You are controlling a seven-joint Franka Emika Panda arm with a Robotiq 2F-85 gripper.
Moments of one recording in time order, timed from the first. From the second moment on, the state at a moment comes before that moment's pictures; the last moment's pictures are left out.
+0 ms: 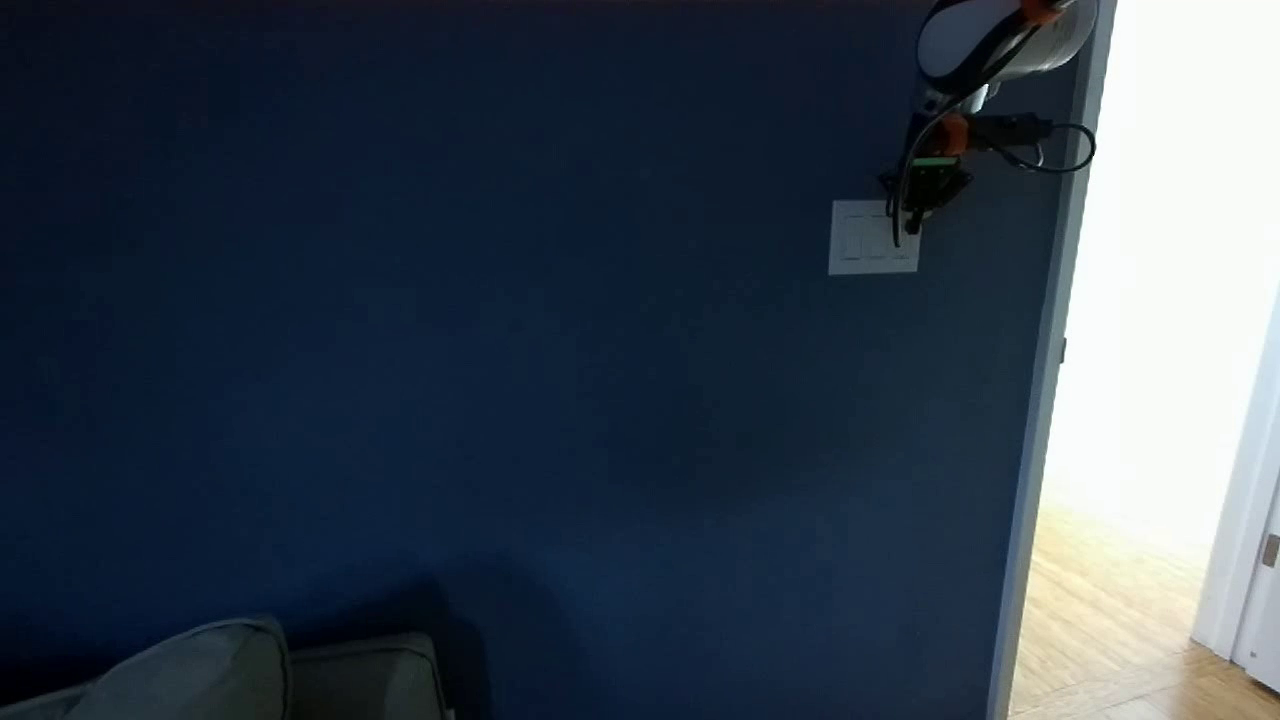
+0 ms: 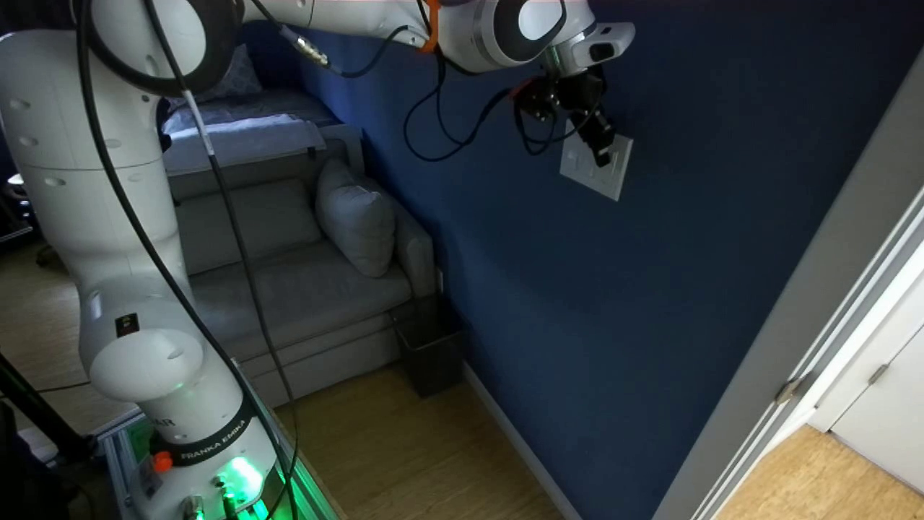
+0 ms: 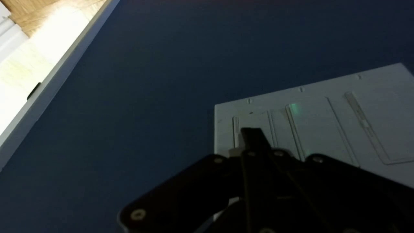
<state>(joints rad) -0.12 0.18 -0.20 -1.62 -0.18 2.24 0.41</state>
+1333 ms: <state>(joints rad) -0.10 0.15 -0.19 -1.62 -0.20 2.13 0.36</state>
